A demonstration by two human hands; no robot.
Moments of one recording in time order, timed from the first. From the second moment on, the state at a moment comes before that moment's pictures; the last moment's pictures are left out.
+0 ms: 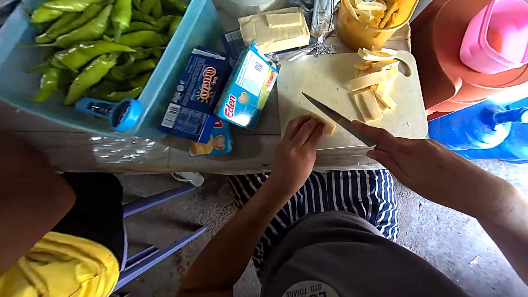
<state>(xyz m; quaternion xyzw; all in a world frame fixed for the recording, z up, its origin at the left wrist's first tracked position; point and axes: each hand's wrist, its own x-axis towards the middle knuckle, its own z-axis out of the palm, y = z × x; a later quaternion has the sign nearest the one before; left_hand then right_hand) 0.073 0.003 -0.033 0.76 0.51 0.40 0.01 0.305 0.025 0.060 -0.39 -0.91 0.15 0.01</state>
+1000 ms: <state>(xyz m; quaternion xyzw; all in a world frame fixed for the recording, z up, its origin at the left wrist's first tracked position) 0.076 0.001 -0.034 0.75 0.53 0.40 -0.02 0.308 0.032 0.071 -0.35 -0.93 0.11 -0.07</state>
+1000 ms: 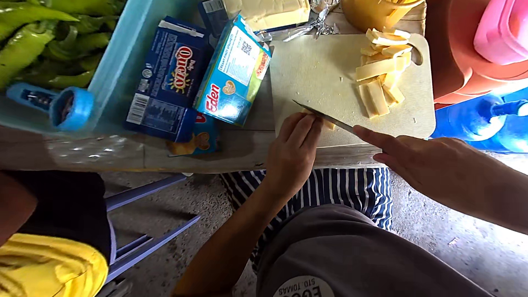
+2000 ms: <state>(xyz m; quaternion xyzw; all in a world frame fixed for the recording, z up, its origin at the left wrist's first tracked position) 0.076 0.001 -0.035 0.73 0.55 0.41 -0.02 0.304 0.030 0.062 -0.37 -0.91 0.17 -0.11</state>
